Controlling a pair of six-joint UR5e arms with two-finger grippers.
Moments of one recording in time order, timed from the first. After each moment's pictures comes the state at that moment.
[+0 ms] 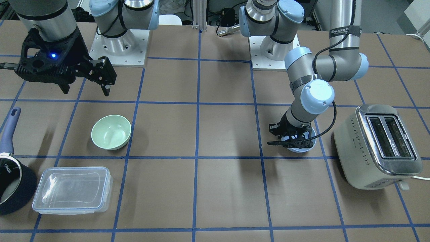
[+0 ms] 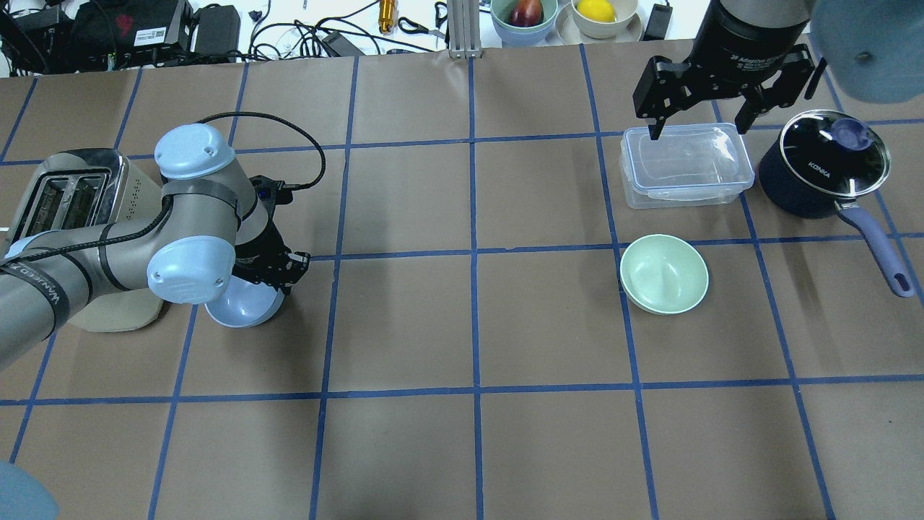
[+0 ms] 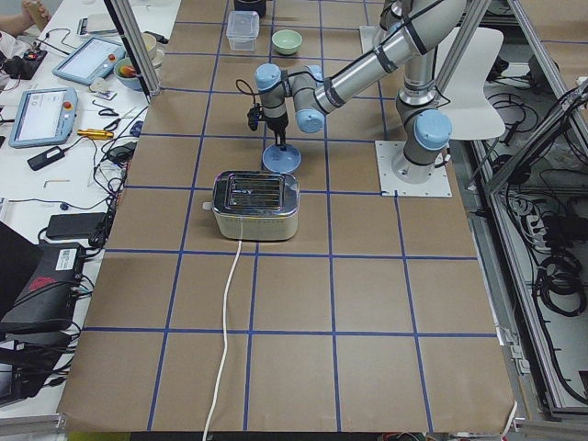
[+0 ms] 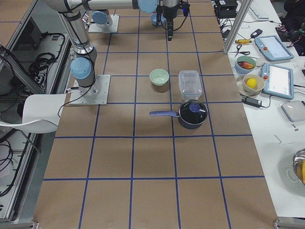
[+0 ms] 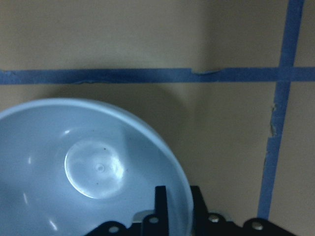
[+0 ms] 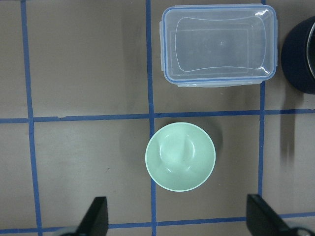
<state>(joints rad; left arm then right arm) -1.47 -1.84 -2.02 -0.96 1.61 0.11 1.57 -1.53 1.50 -1.60 -1.63 0.02</state>
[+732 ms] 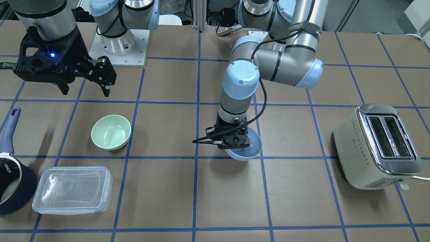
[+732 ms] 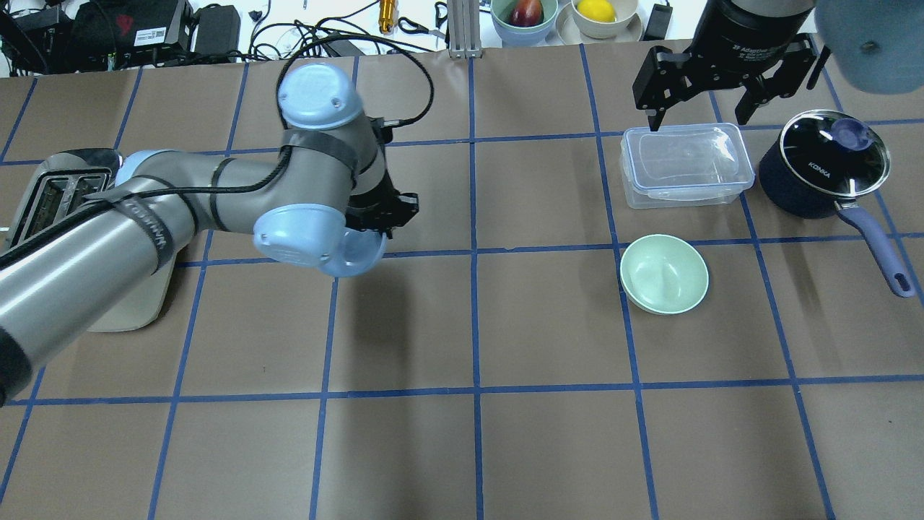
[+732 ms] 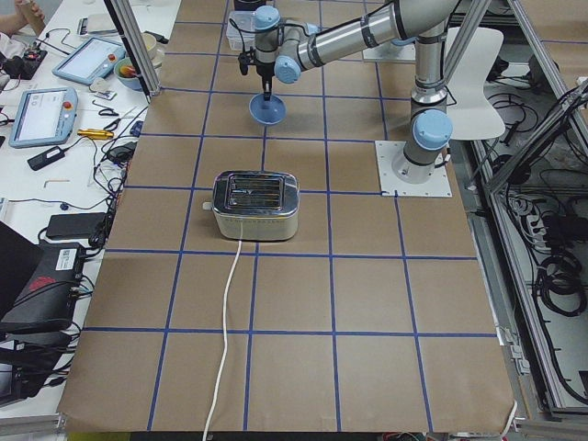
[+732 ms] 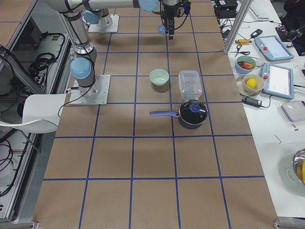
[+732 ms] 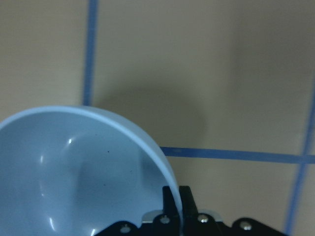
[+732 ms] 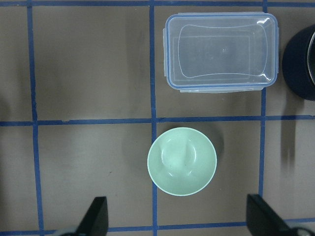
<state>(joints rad) -1.87 -1.95 -1.73 -0.96 1.54 -0.42 1.57 -1.52 1.48 -1.60 -1.62 0.01</state>
